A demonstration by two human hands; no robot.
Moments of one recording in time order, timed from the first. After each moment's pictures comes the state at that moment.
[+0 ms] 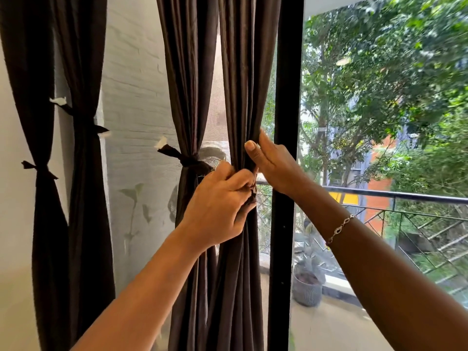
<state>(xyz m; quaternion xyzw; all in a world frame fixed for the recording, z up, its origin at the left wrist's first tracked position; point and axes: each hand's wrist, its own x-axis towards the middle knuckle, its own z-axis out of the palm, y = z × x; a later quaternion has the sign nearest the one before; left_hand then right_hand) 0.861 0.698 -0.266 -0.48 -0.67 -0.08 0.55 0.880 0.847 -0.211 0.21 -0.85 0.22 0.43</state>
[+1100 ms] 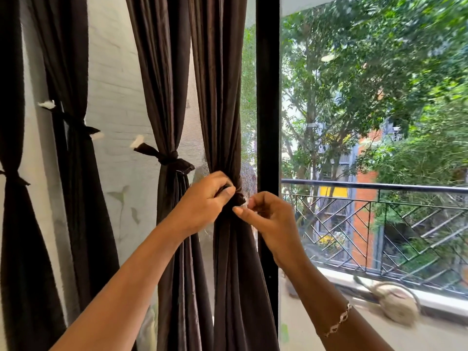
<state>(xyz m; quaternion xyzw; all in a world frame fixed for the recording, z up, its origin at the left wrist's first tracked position) 0.852 0.713 -0.263 -0.49 -0.75 -0.40 0.19 0.916 0.843 -0.312 0.13 -0.71 0.56 0.41</state>
